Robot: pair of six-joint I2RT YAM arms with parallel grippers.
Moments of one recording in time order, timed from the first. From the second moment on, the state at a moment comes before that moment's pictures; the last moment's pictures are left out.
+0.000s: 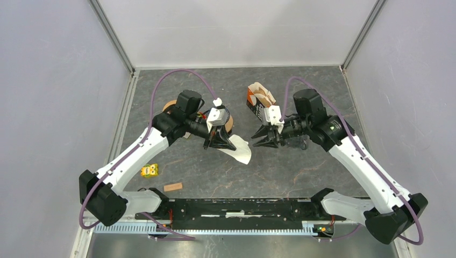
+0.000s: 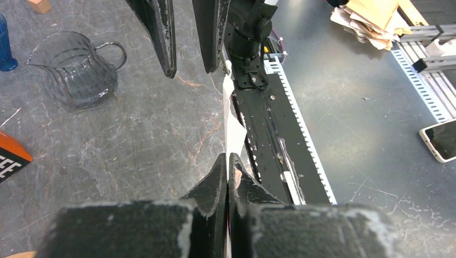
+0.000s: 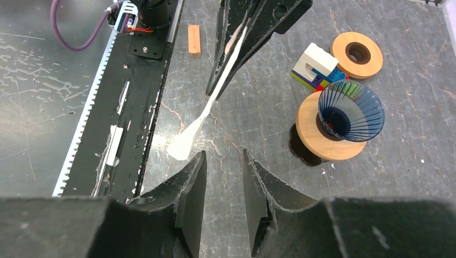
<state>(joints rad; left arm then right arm) -0.59 1.24 1.12 -0.54 1.17 0.50 0.54 1.12 1.19 -0.72 -0.99 -0.71</state>
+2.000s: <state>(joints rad) -0.59 1.30 1.13 -0.51 1.18 0.48 0.59 1.12 1.18 -0.61 -0.99 -0.58</state>
